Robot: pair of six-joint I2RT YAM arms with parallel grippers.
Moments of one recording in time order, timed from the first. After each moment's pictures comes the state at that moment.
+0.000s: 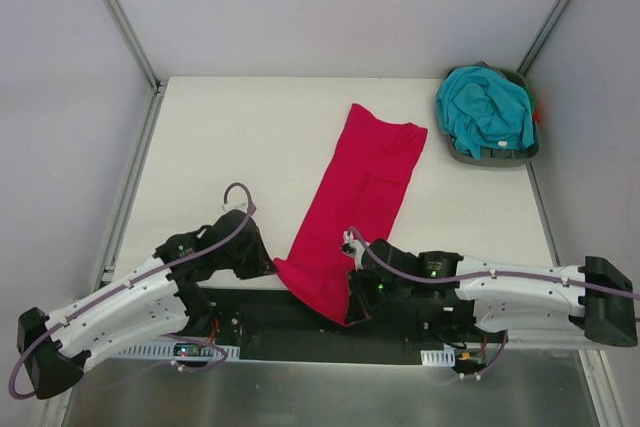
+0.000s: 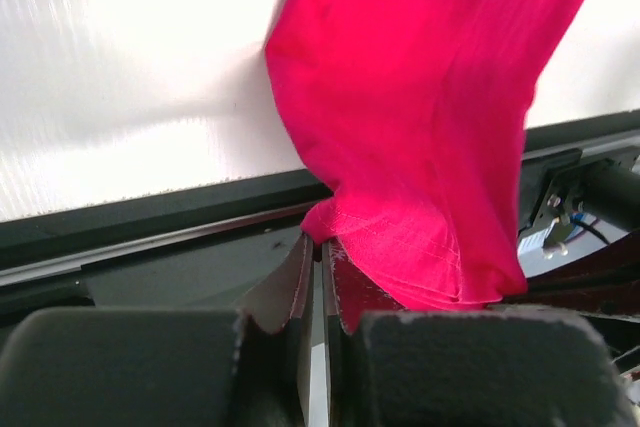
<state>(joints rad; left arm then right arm) -0.86 0.68 0.51 -0.77 0.07 -1.09 1.33 1.01 0.55 -0.41 -0.28 0.90</state>
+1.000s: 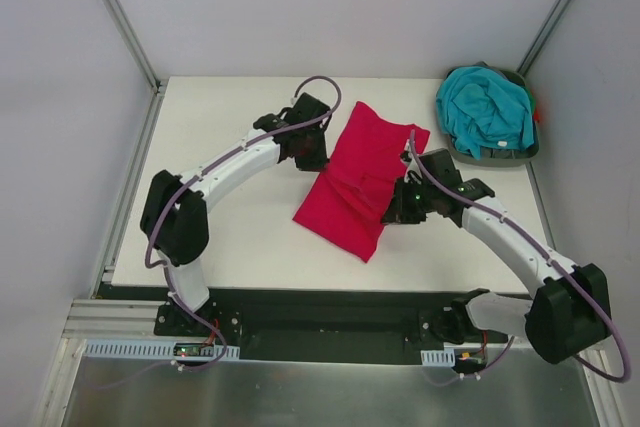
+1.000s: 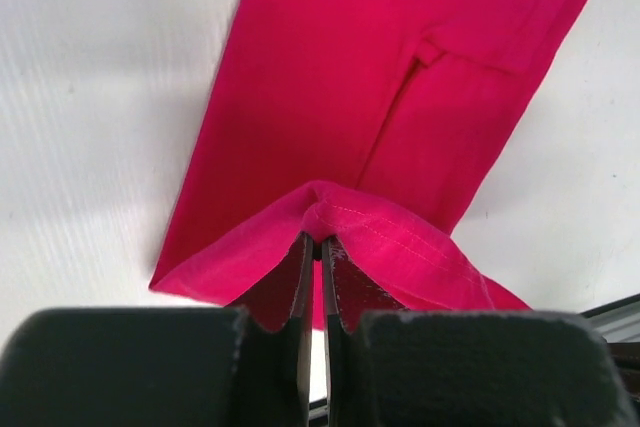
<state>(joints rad) -0.65 1.77 1.53 -0.73 -0.01 -0.71 0.45 1.18 0.84 -0.63 -0.36 0.45</state>
